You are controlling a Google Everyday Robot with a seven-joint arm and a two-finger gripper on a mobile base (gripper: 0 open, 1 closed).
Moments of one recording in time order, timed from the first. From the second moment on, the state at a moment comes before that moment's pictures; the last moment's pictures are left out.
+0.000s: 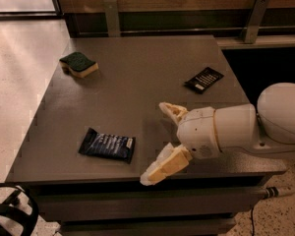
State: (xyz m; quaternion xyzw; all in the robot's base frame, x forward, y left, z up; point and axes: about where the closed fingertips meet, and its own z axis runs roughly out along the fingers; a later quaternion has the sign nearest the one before) arm 0.420 -0.013 0.840 -0.54 0.66 0.31 0.42
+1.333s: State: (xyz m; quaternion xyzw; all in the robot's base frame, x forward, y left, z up) arm 0.421 0.058 0.822 -0.55 0.64 0.34 0.41
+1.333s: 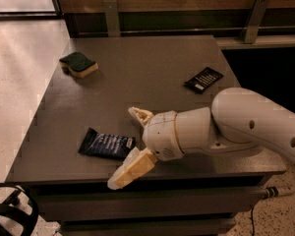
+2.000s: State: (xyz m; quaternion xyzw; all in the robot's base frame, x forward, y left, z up) arm 0.427 0.078 0.808 -0.55 0.64 0.34 0.40
